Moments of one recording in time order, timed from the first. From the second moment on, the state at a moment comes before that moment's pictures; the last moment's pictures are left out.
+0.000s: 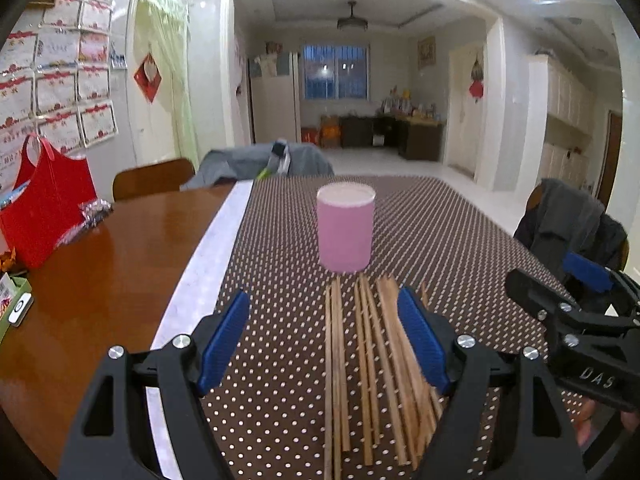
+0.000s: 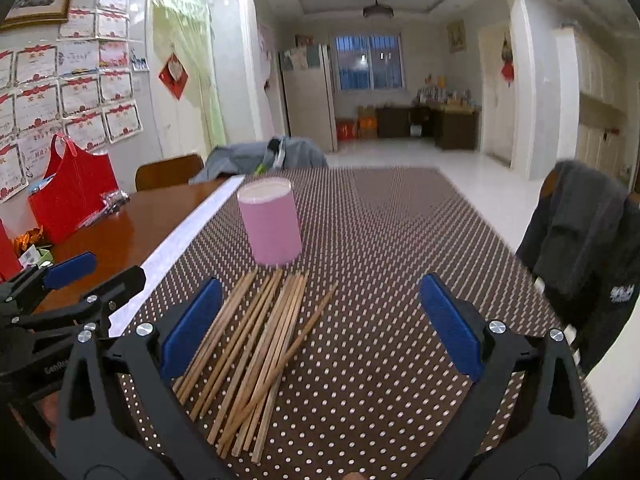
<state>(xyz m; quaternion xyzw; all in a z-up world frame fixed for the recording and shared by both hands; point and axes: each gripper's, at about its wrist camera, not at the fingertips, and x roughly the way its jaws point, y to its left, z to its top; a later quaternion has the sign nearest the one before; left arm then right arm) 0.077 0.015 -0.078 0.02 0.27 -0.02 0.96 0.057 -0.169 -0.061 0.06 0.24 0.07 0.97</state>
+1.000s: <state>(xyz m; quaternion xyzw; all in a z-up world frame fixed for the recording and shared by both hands) 0.183 0.038 -0.175 0.06 0.47 -0.03 0.88 0.147 -0.176 -0.142 0.07 0.41 0.04 0.91</state>
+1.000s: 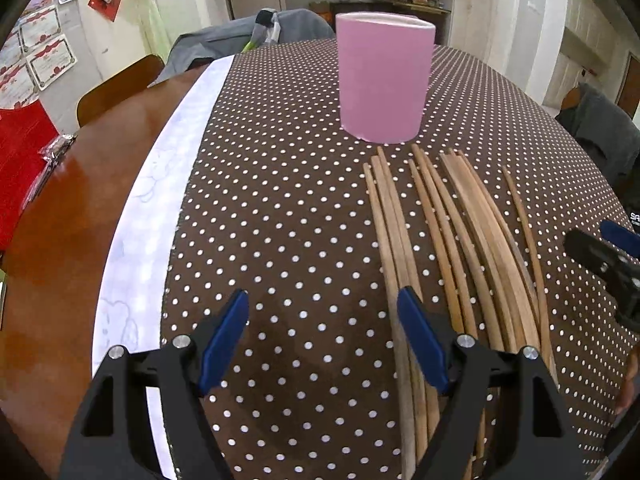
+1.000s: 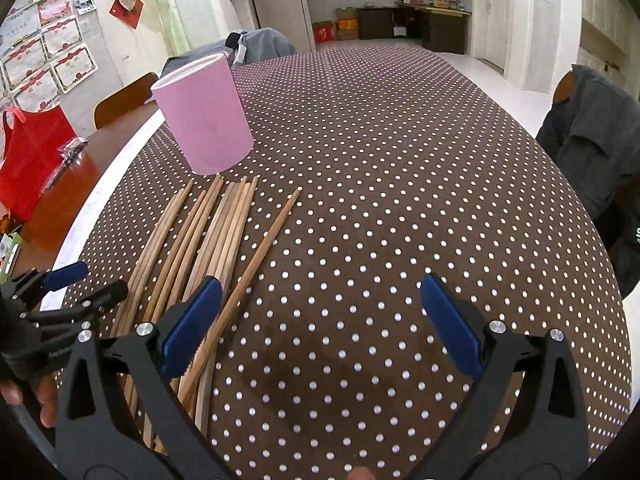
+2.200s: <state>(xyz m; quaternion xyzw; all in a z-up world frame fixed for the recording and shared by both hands) 0.241 0.029 -0.177 0.03 0.51 -0.03 0.86 0.218 -0.209 -0.143 0.01 0.52 0.13 0.84</state>
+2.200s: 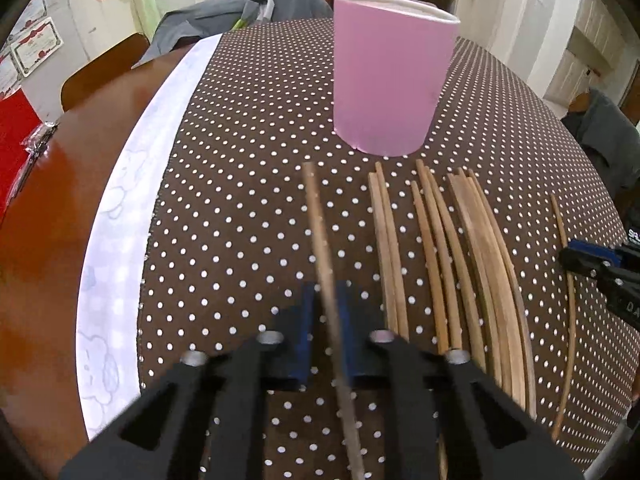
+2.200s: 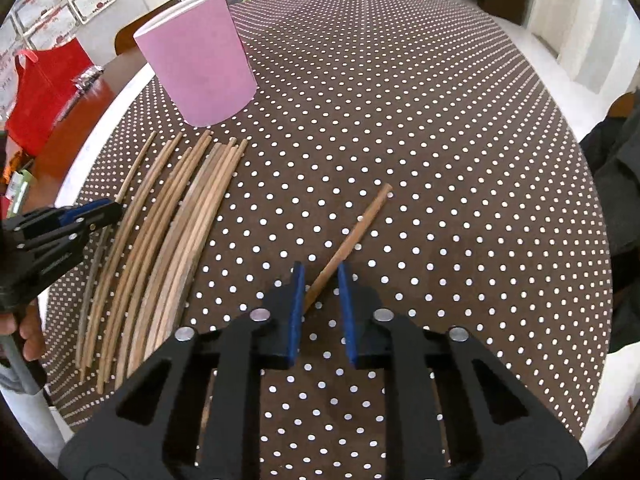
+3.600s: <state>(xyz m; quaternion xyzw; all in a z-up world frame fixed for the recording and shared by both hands) 0.209 0.005 -0.064 -0.06 0.23 -0.16 0.96 0.205 -0.215 -0.039 0.12 0.33 0.26 0.90</state>
